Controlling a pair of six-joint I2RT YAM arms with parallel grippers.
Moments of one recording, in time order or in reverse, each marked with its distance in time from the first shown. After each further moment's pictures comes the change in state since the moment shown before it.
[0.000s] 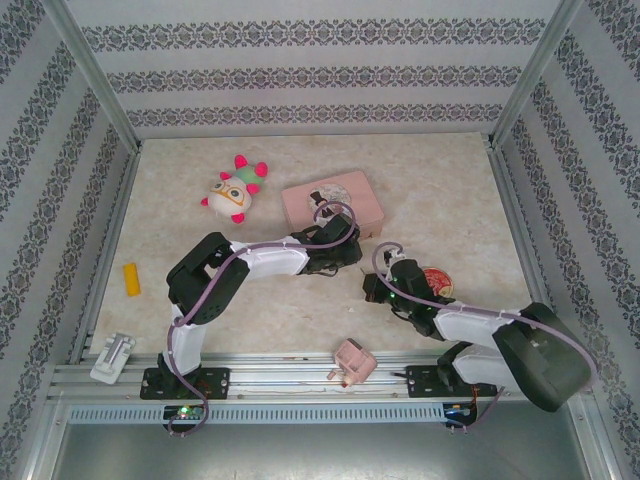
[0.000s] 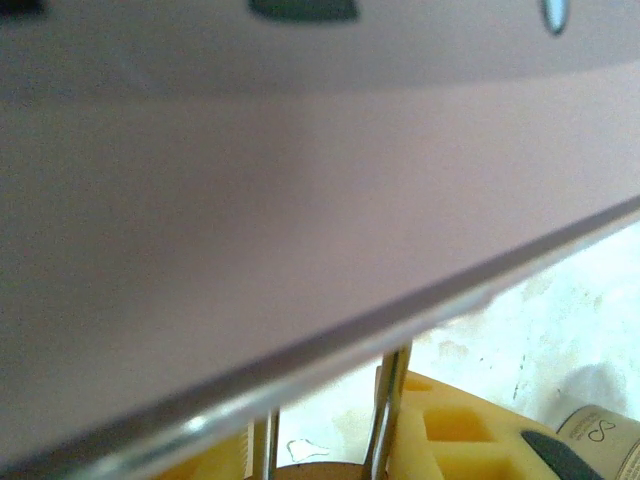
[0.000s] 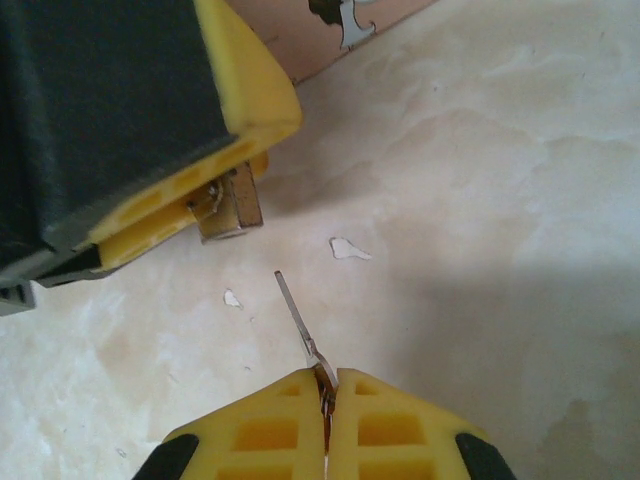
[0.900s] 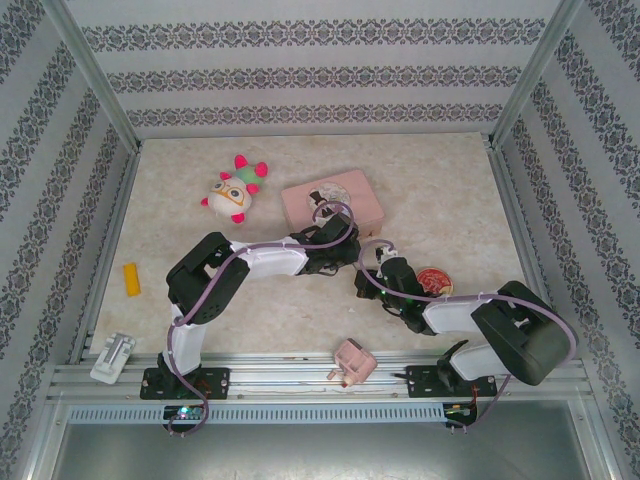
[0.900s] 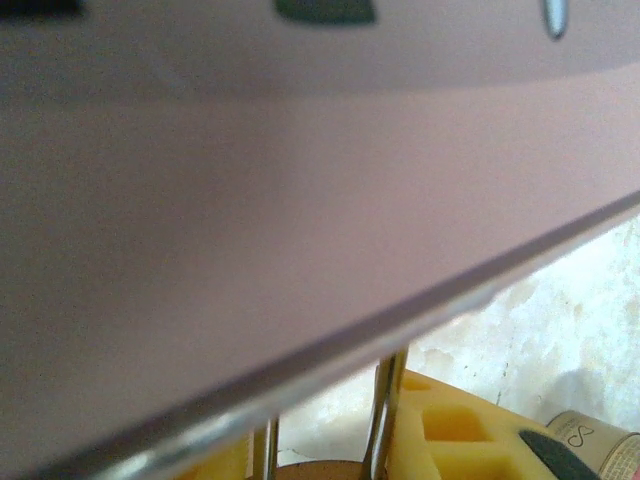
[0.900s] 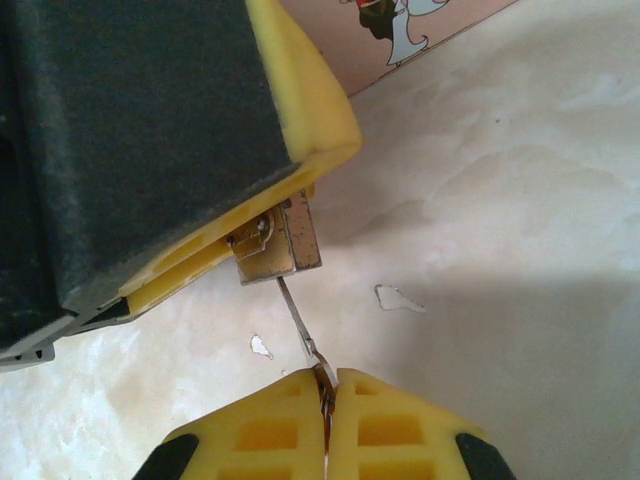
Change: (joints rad) left arm 0.006 0.000 -0.015 0.043 0.011 -0.021; right arm 0.046 0.138 0.038 0.144 0.055 0.028
